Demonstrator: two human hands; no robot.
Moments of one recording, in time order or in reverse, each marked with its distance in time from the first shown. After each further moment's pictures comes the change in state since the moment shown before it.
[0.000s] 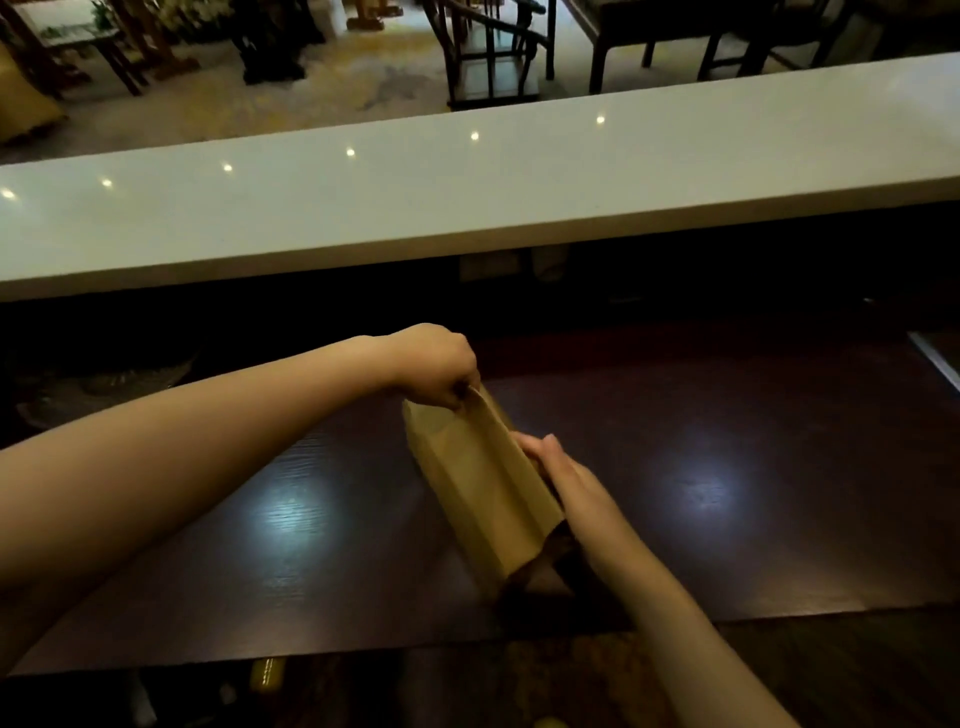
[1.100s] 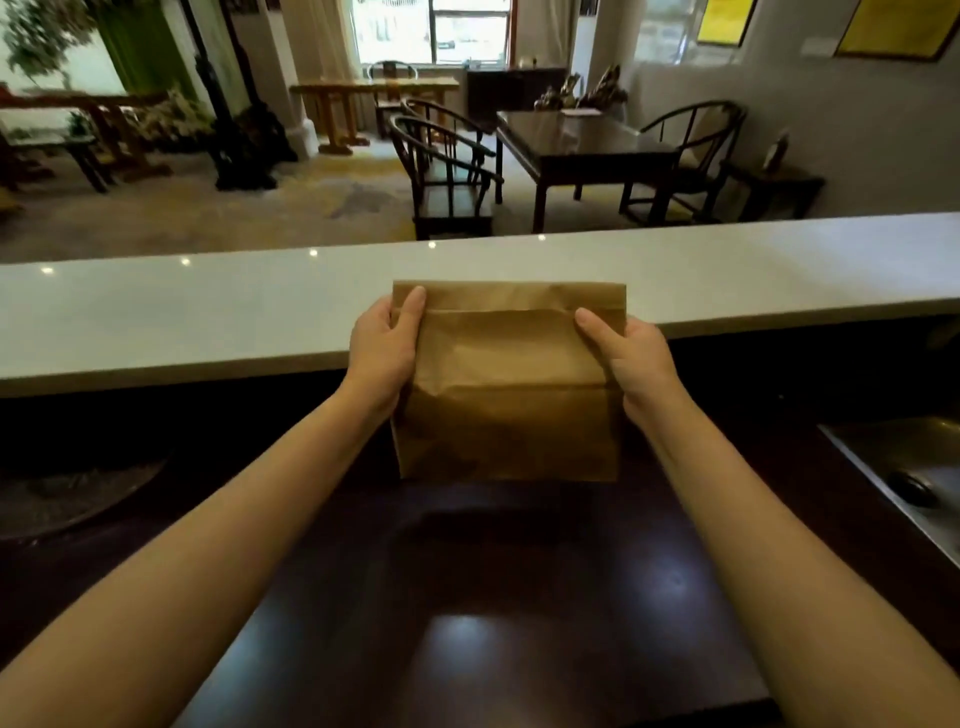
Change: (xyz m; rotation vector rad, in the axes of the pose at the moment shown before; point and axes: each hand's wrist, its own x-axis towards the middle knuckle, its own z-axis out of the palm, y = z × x) left_hand -0.048 -0.040 -0.042 -1.738 1.304 -0.436; right_hand 0.073 -0.158 -0.065 0.061 0.456 -0.363
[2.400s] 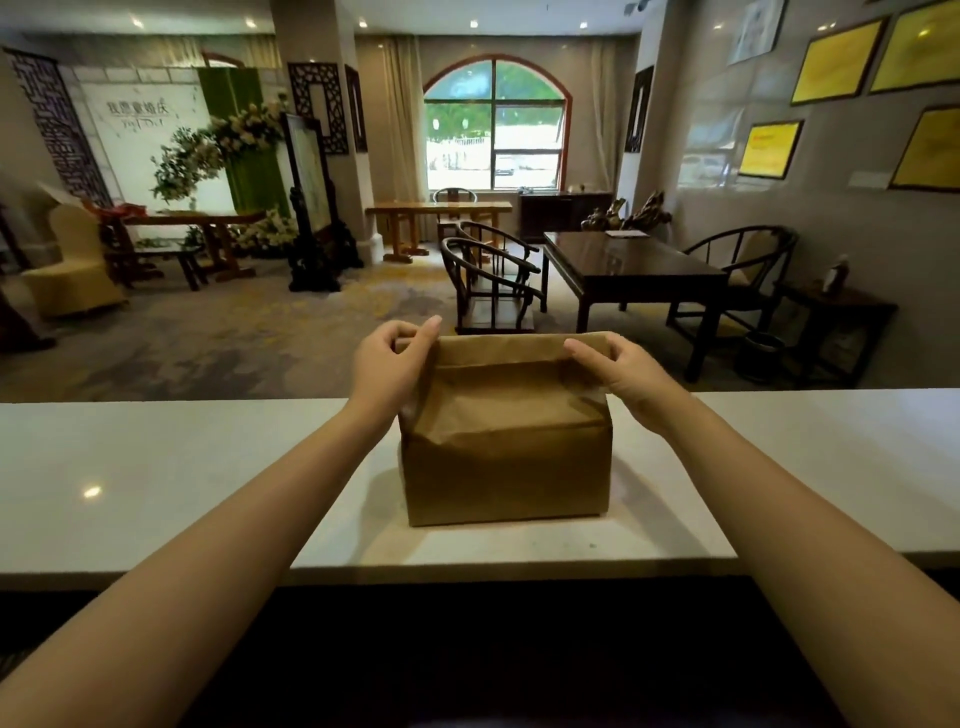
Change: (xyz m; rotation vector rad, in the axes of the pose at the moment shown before) left_hand 0.188 0.051 0.047 0.236 0.149 0.194; right_hand 0.248 -0.056 0.012 -0.276 -0.296 -0.103
